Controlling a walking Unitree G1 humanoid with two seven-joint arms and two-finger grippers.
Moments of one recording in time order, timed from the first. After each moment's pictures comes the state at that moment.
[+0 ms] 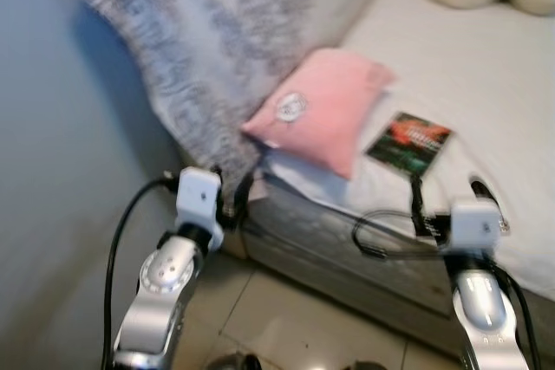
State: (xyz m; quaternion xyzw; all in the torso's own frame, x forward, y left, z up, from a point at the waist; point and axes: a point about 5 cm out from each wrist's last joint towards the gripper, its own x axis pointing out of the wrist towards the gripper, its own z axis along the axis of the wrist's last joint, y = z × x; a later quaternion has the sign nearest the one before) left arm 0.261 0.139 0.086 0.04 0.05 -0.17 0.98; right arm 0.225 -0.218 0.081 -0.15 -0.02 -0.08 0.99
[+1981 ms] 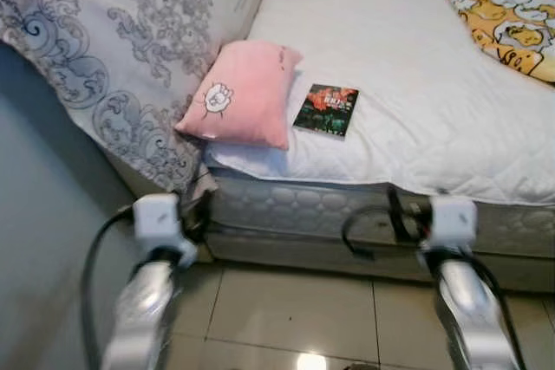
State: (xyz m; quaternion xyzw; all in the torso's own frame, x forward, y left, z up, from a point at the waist) left arm 0.234 0.177 0.071 -0.04 0.04 -0.03 1.00; right arm 0.235 -0.210 0.062 -0.08 0.05 -0.02 1.00
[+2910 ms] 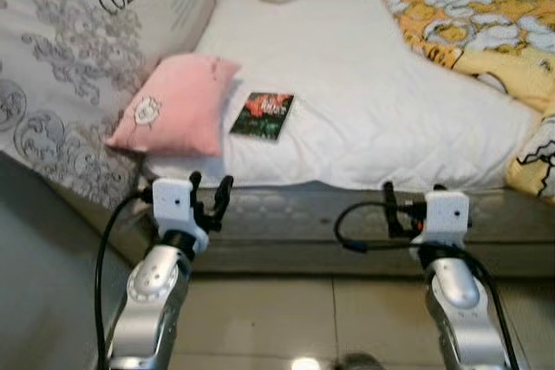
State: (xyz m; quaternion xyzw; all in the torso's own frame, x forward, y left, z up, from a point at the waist) left arm 0.258 0.153 0.088 -0.05 0.02 -0.09 0.99; right arm 0.253 -0.192 0.076 -0.08 0.02 -0.03 1.00
